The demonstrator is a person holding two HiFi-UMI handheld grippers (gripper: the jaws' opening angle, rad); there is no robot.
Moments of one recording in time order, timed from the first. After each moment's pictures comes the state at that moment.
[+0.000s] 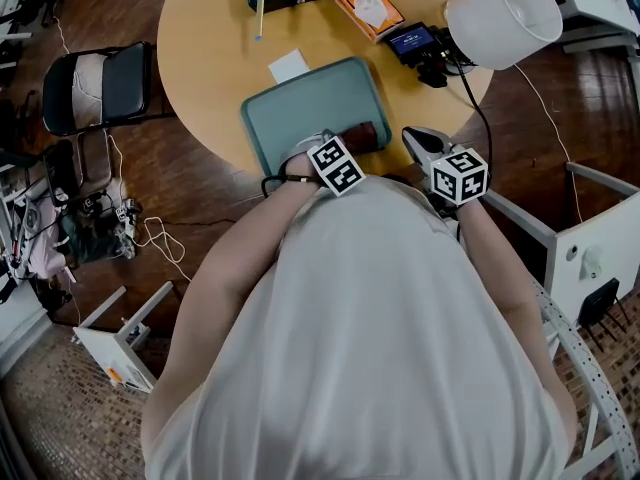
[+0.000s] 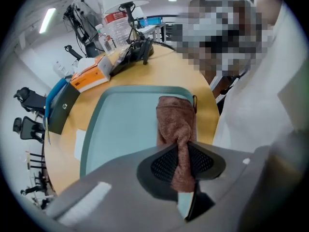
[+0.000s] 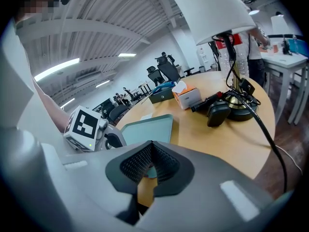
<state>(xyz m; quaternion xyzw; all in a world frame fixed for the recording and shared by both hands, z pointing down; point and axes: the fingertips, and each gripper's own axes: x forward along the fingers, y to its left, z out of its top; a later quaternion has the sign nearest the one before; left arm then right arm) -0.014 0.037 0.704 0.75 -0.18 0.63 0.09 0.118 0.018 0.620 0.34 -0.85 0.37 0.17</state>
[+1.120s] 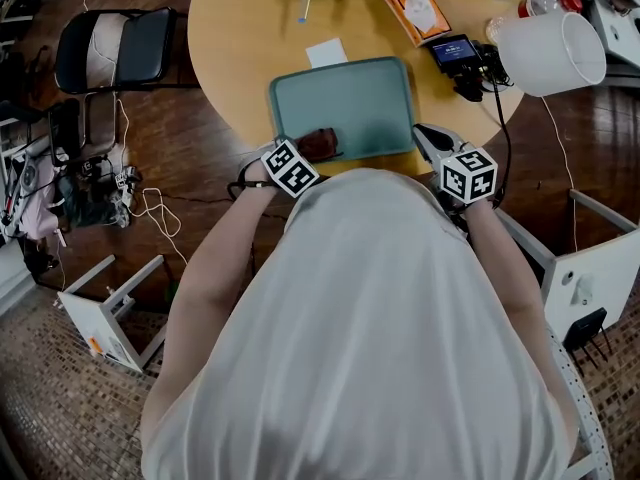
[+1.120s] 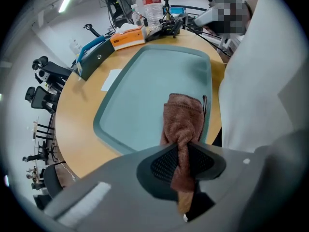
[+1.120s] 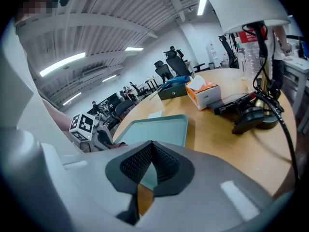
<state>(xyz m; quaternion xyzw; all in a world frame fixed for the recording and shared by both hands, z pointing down) -0.189 0.069 0.709 0.70 -0.26 0.65 0.15 0.066 0.004 0.623 0.30 -0.86 0.36 0.20</state>
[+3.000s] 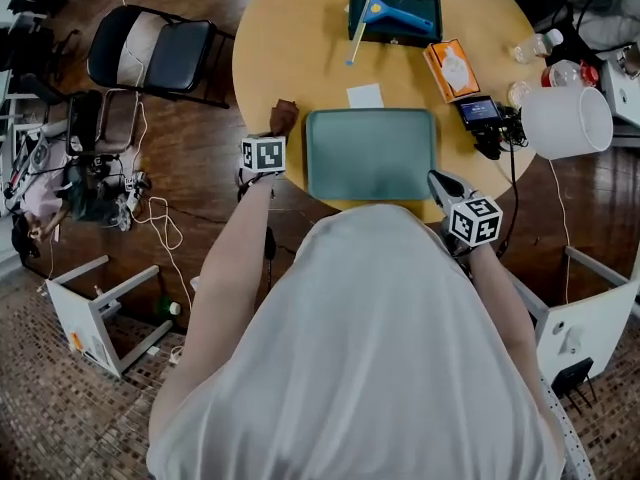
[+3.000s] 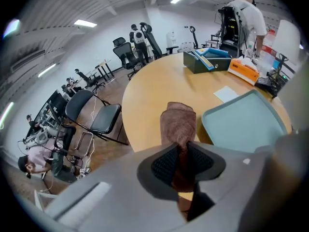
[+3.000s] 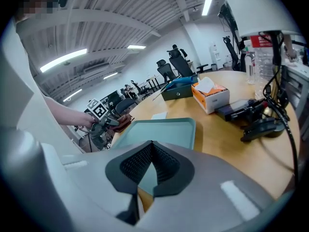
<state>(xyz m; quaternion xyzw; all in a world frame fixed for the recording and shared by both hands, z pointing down) -0.371 -0.013 0.665 0.55 -0.64 0.44 0.32 0.042 0.001 0.610 0.29 -0.87 0.34 0.21</state>
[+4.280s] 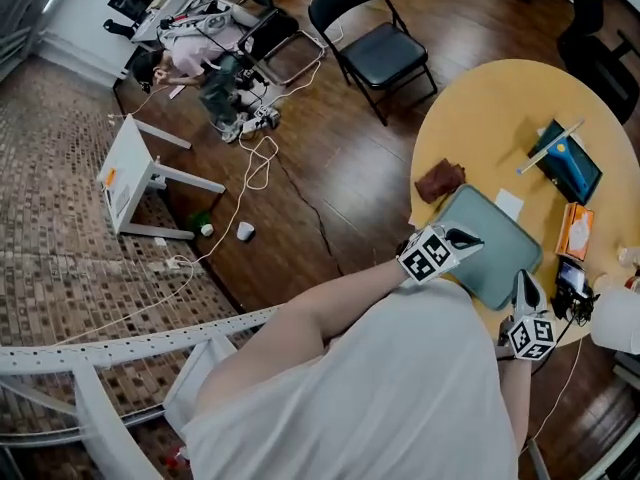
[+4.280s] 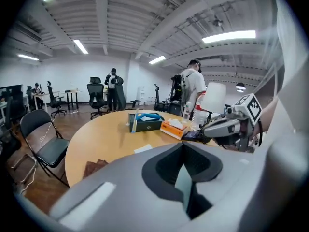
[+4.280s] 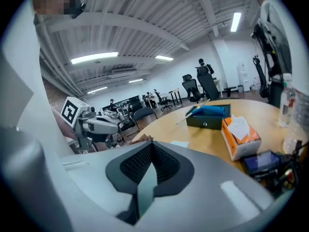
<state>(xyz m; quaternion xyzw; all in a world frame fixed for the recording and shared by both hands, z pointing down) -0.155 -0.001 0.530 0.78 -0.57 0.18 0.19 -0.010 -0.033 0.529 0.20 -0.94 0.22 0.16</state>
